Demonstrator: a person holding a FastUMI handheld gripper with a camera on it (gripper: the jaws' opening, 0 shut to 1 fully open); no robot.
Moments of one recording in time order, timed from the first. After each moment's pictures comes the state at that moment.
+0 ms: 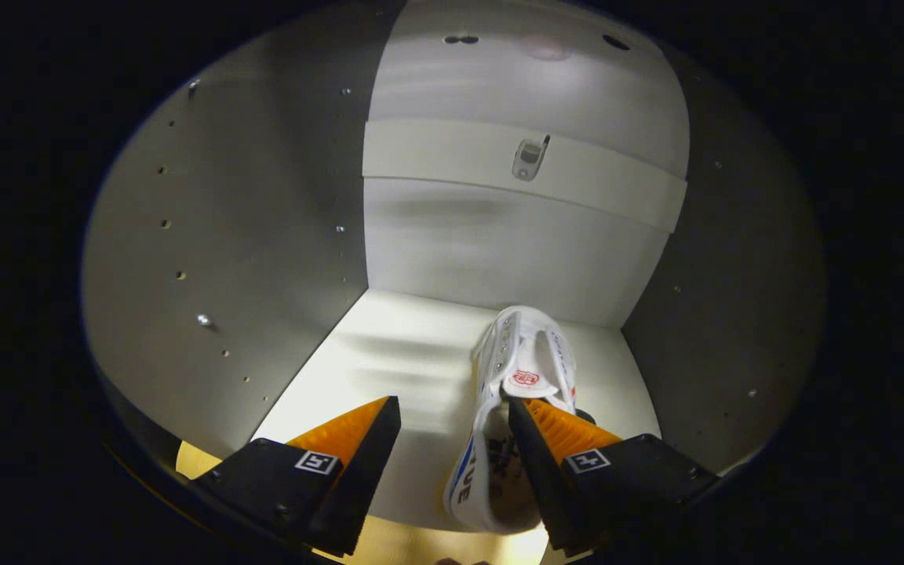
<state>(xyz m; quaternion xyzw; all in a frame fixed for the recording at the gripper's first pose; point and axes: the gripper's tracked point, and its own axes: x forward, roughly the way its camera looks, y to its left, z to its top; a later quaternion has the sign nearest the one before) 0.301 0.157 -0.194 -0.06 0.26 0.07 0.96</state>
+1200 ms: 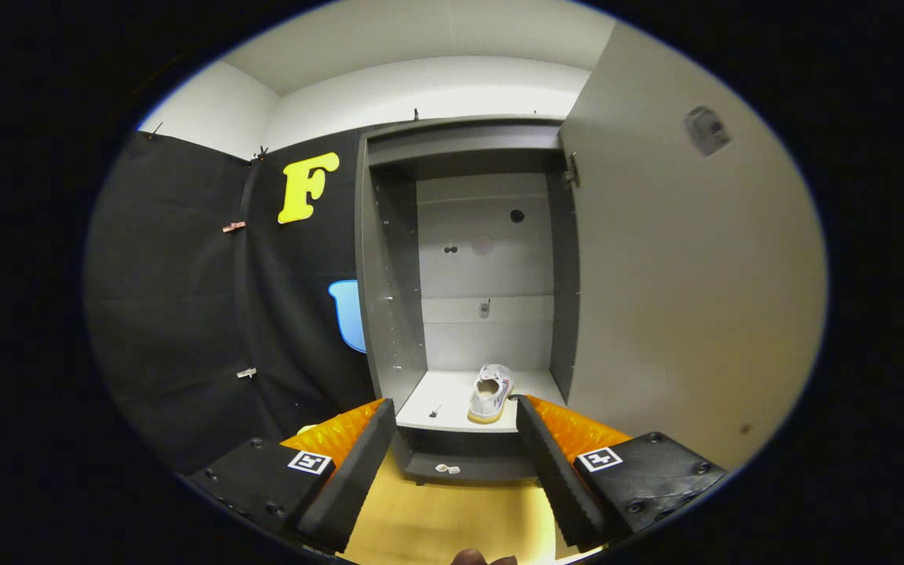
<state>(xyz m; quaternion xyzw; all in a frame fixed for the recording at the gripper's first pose) -0.071 0.088 0.024 0.04 0.04 0.09 0.99</state>
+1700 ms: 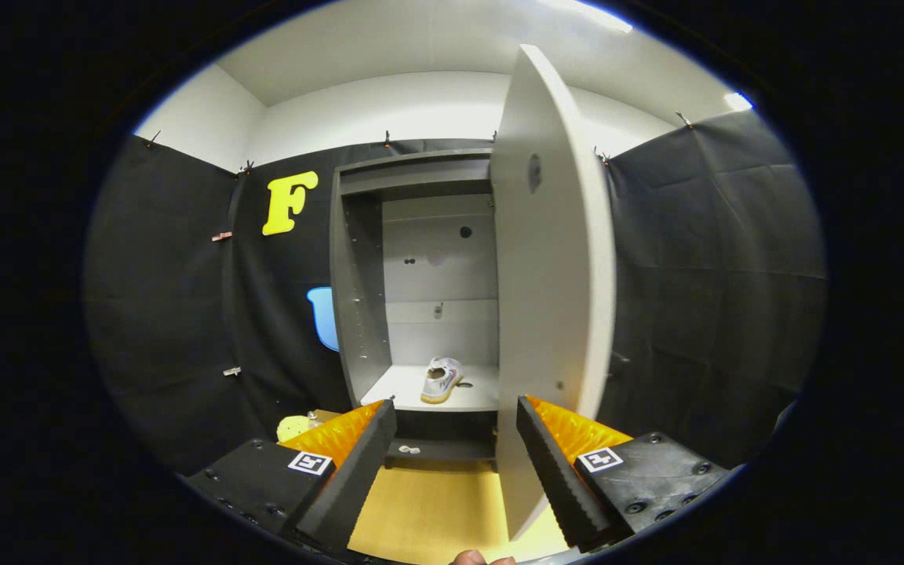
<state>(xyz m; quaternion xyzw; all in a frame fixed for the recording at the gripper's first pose) -0.151 -0.015 0.020 0.04 0.04 0.03 1.00</state>
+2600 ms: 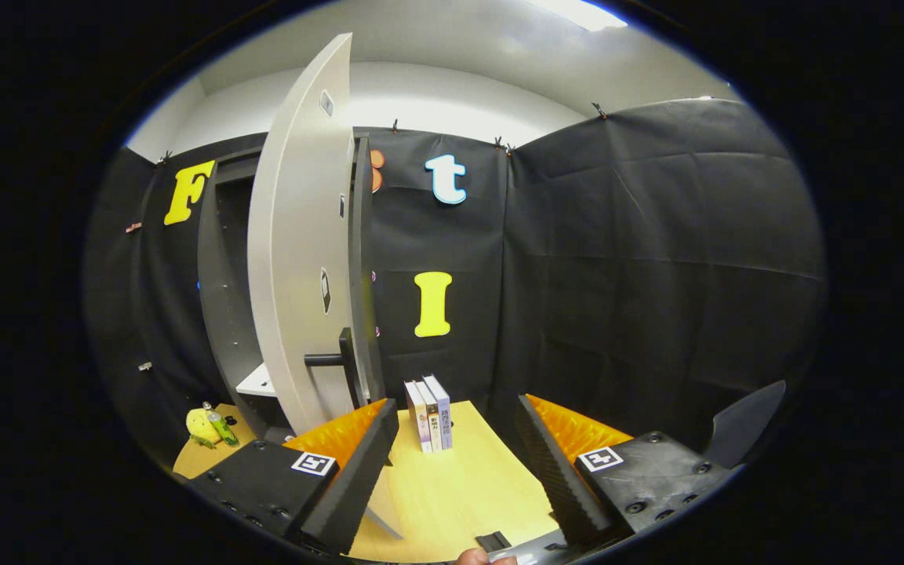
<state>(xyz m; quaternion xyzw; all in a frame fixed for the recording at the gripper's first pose) -0.127 -0.181 -0.007 0.02 0.06 -0.12 0.99</state>
